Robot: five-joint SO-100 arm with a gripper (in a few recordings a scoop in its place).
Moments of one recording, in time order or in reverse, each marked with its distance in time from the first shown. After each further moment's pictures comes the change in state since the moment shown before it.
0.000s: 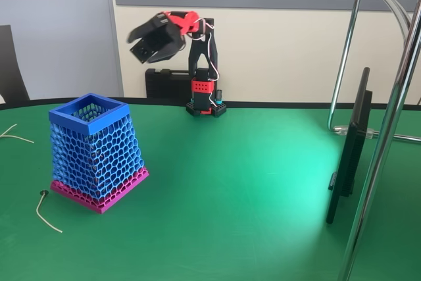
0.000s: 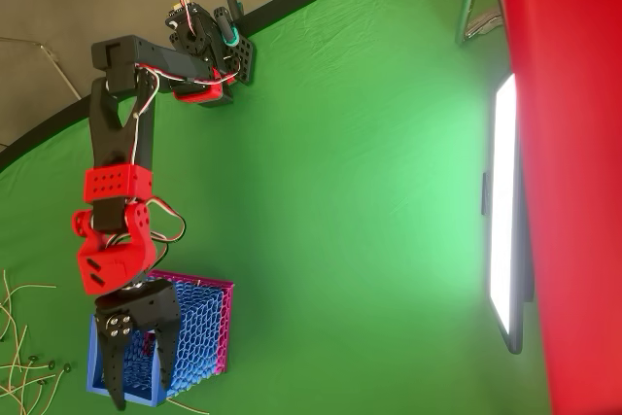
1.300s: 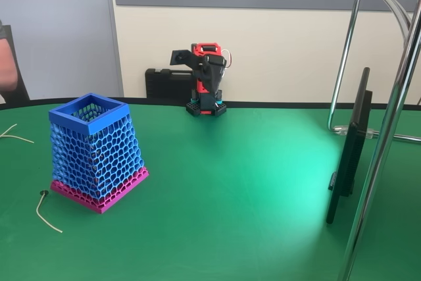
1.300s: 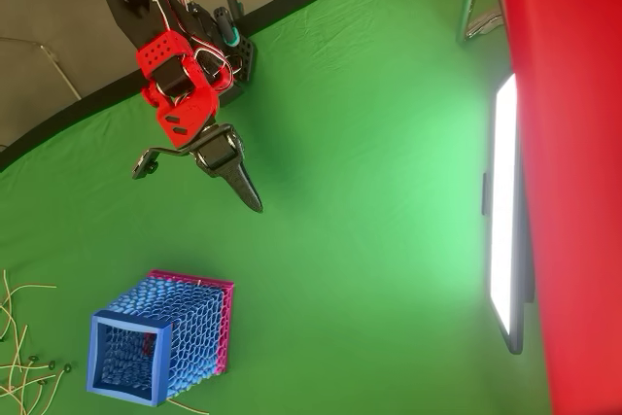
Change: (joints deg) arm -17.2 83.1 91.0 -3.1 -48.9
